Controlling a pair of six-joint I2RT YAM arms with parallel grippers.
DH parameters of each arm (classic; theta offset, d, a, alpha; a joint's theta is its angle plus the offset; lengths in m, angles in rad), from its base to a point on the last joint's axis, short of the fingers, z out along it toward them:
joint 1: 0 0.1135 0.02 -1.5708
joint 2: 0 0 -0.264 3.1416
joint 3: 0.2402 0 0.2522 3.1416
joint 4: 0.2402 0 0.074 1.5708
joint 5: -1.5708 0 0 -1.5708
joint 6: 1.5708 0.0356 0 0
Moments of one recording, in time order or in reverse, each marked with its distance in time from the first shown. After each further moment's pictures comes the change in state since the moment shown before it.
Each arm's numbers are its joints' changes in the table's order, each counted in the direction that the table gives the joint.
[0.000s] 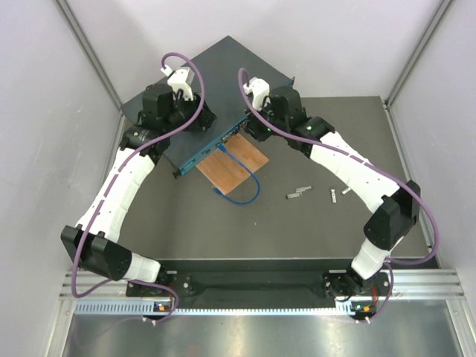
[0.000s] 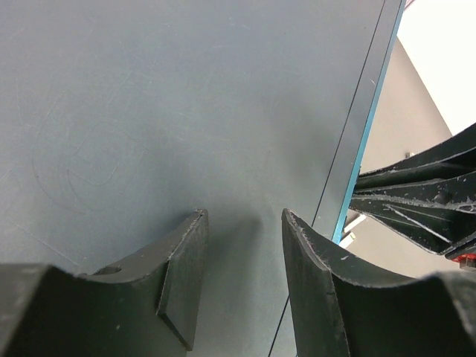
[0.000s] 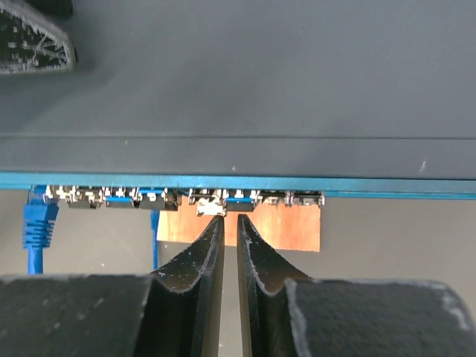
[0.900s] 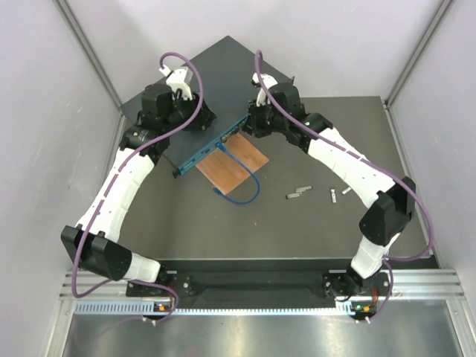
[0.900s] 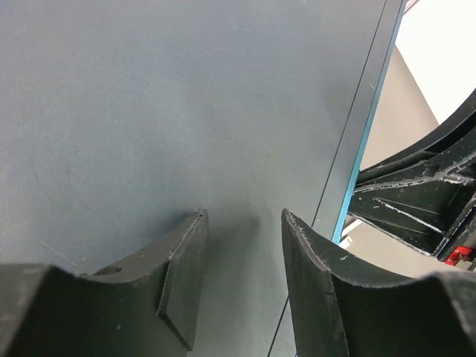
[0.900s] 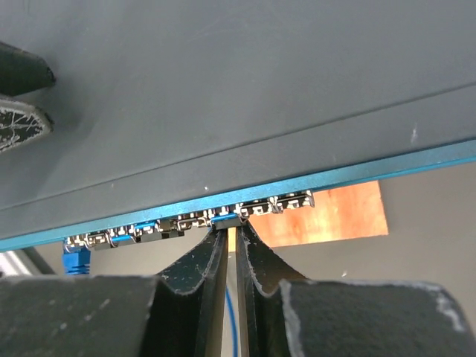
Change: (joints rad) left arm 0.003 0.000 -0.005 -0.011 -0.004 -0.016; right arm -0.009 0.043 0.044 0.005 -0.003 0.325
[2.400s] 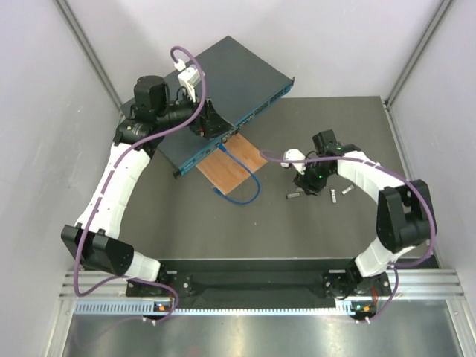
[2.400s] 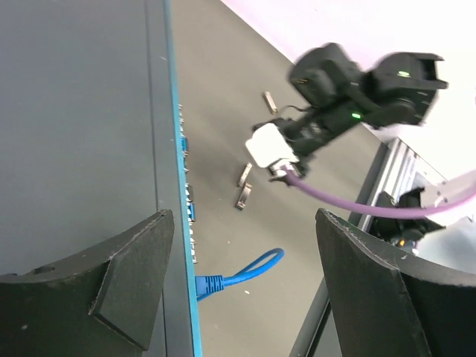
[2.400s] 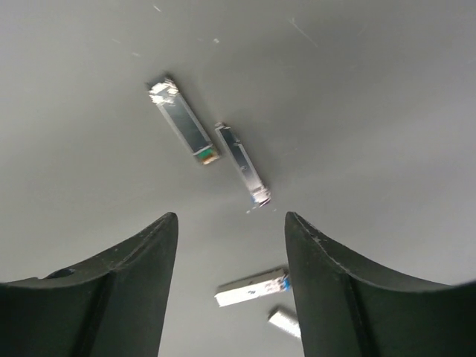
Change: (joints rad) left arm 0.046 0.027 0.097 0.047 -0.585 0.104; right arm -0.356 -0.151 -0.635 0.264 0.173 -1.195
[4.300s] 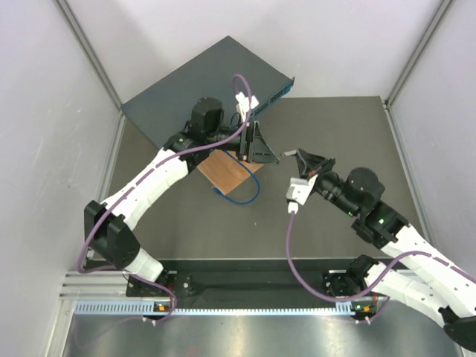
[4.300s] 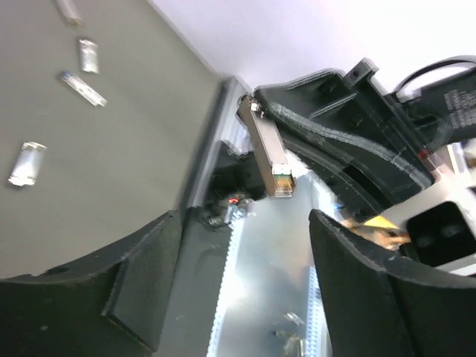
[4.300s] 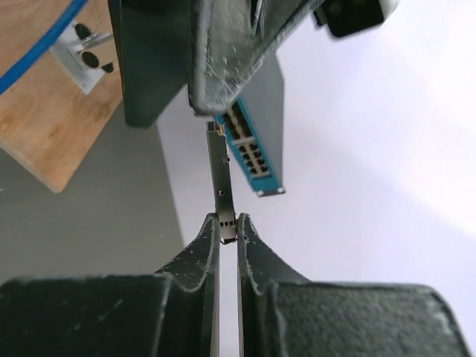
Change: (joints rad) left arm -0.312 0.101 -0.147 -0.237 -0.124 -0.438; right arm 0.415 -0.828 -0.311 -0.656 -0.230 -0.278
